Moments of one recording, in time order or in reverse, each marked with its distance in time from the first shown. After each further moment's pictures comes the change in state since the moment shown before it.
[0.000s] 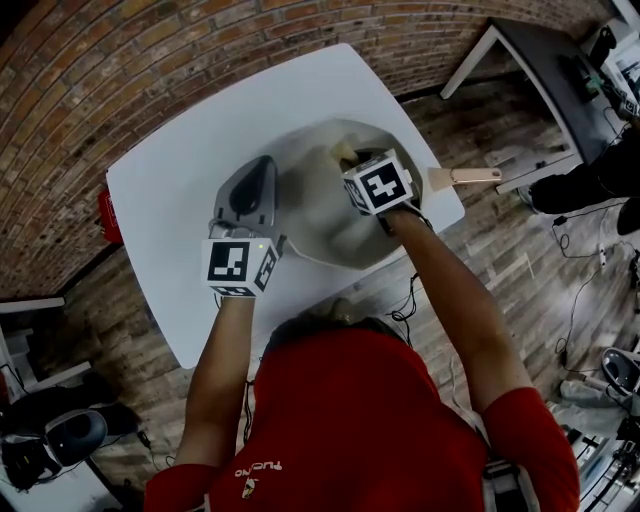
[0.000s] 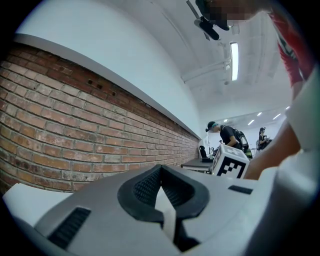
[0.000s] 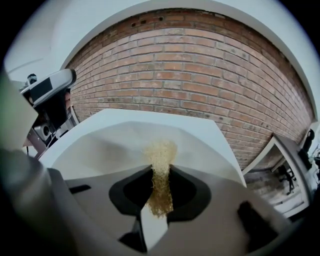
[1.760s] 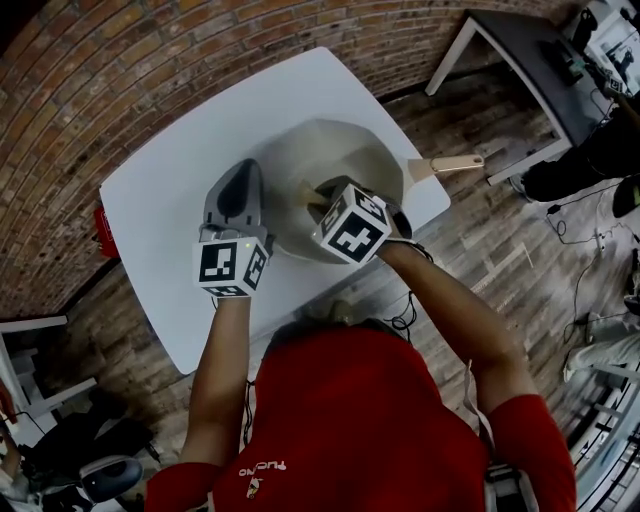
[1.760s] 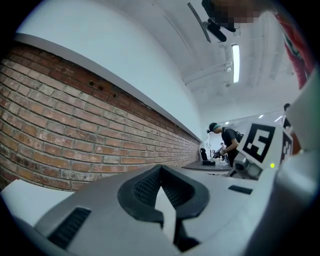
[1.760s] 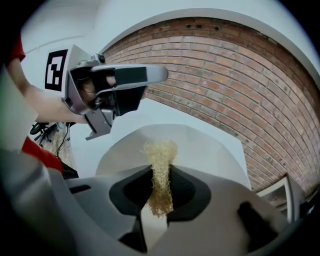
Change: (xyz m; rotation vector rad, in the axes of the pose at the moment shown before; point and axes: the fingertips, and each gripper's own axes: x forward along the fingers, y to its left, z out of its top) left arm -0.001 -0.009 0.002 -0.020 -0.023 0.012; right arm -0.060 0.100 -0.018 -0.371 0.042 0.177
